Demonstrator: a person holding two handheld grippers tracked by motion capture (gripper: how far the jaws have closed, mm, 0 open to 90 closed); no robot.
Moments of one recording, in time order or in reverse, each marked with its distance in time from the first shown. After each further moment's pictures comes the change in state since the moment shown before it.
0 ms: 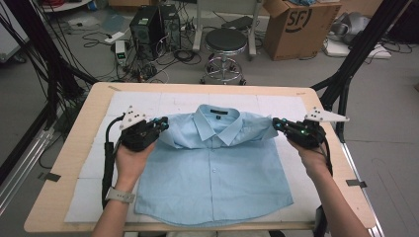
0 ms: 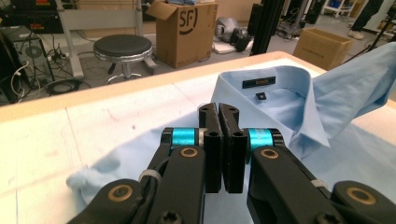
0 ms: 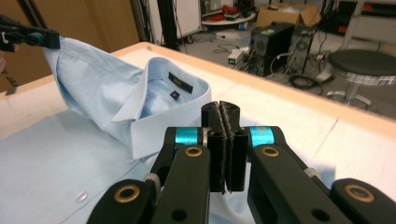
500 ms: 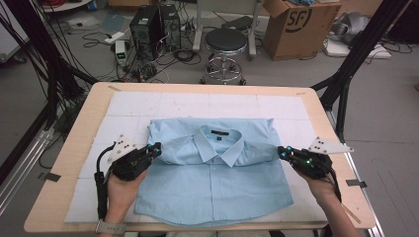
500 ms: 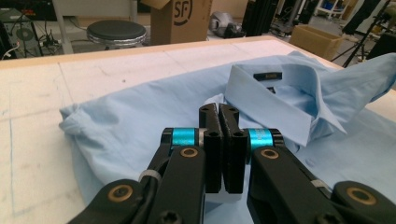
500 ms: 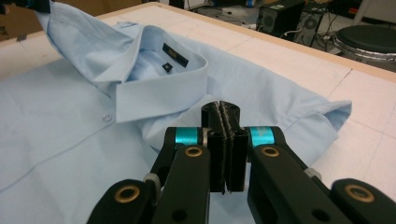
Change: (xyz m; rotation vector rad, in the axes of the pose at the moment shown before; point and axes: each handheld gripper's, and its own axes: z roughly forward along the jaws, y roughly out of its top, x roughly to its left) left arm -0.011 -0.056 -0.044 0.004 -0.024 -0.038; right arm 0.025 -0.057 -0.037 0.082 0.011 -0.061
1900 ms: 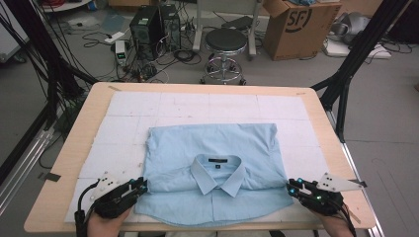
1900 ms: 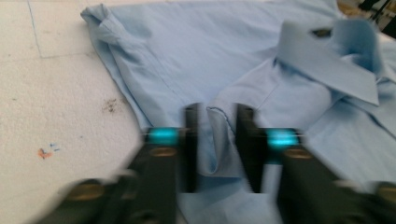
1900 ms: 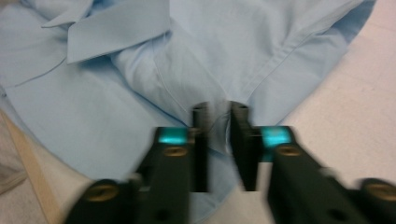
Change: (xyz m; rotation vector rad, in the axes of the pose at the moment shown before) left arm -0.002 -0.069 -0.059 0.111 0.025 -0.081; right arm 0.027 -0.074 -0.044 0.107 -0.011 0.005
